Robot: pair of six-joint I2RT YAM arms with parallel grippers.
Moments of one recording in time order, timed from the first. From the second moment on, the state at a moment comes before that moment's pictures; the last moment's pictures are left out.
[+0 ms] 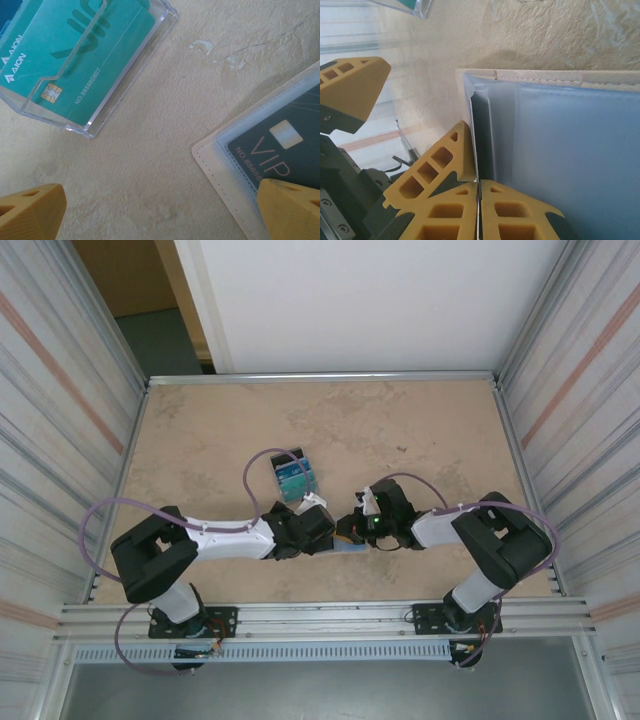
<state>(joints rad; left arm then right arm) -1.06 1.60 0.79 -0.32 -0.57 -0.31 0.63 1.60 0.45 0.41 -0.68 1.07</state>
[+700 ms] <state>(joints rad) -1.06 1.60 0.79 -0.33 -0.57 -0.31 0.61 1.58 0.45 0.34 -0.66 1.04</state>
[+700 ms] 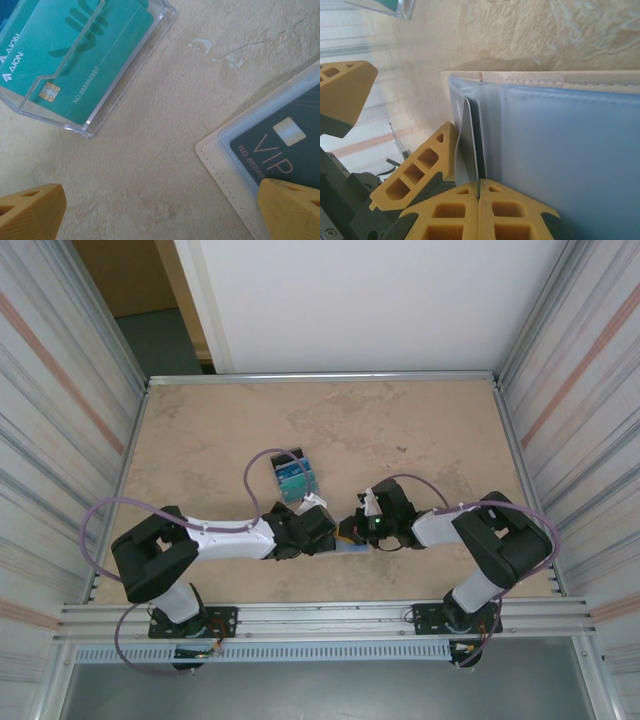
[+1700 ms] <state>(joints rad) -1.06 1.60 0.82 -0.38 -0.52 -0.29 0.58 1.44 0.51 -0.01 -0.57 0.90</state>
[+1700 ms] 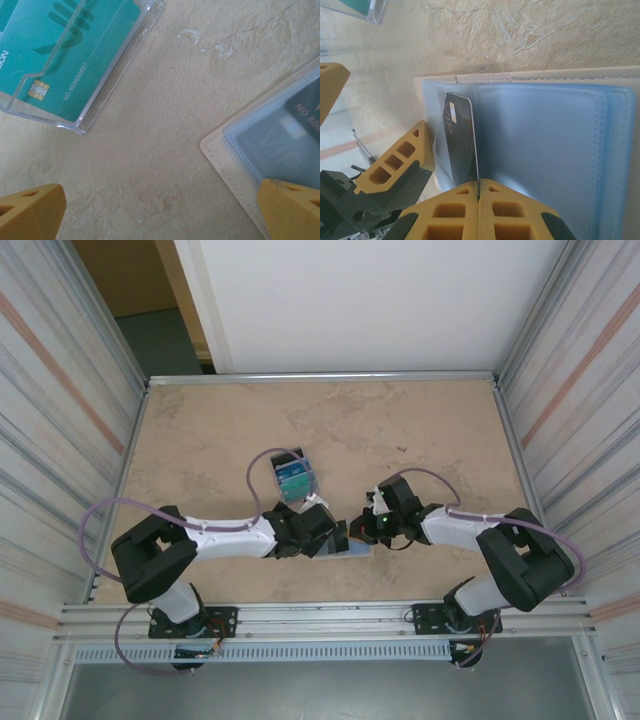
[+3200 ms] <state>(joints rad) -1.05 1.65 0.85 -0.29 -0.44 -0.26 0.57 1.36 0.51 -0.01 -0.54 0.89</state>
